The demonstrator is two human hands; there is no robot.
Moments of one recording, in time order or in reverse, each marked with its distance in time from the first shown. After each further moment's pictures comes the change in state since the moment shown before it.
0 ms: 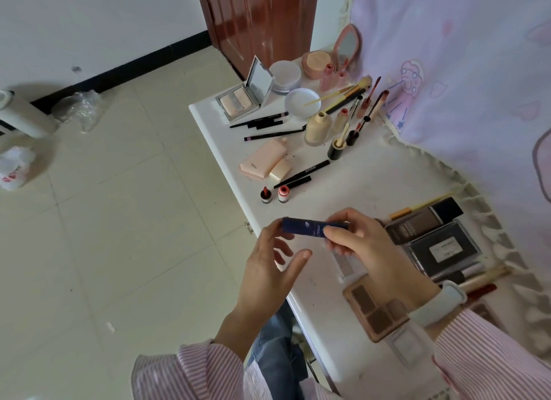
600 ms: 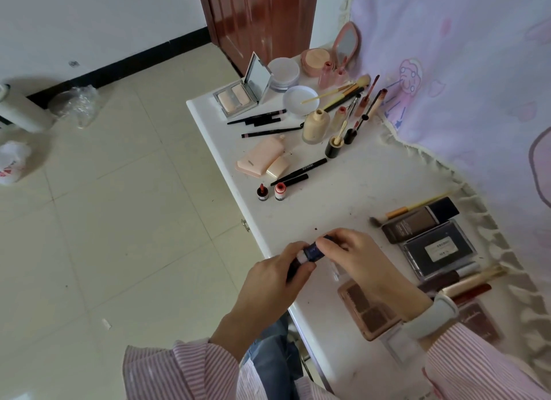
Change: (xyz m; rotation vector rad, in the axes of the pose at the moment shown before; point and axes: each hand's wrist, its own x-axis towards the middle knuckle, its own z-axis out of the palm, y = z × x) left_hand -0.009 -0.008 0.006 0.316 -0.249 0.063; right_hand -0.008 0.019 0.006 -0.305 0.038 0.094
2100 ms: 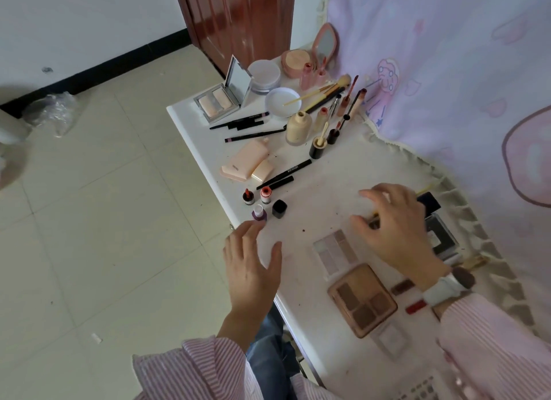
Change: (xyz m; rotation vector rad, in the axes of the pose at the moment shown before) left_hand 0.017 -0.009 0.017 0.031 0.642 0.007; right_hand 0.019 0.027 -0.065 -0.838 0.514 -0.241
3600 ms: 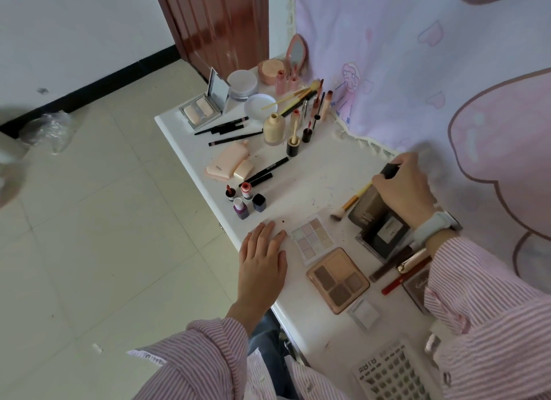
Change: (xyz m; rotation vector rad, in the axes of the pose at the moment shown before) left_hand -0.028 0.012 0.020 0.339 -0.429 0.218; right_hand 0.022 0.037 -0.046 0.398 0.016 0.540
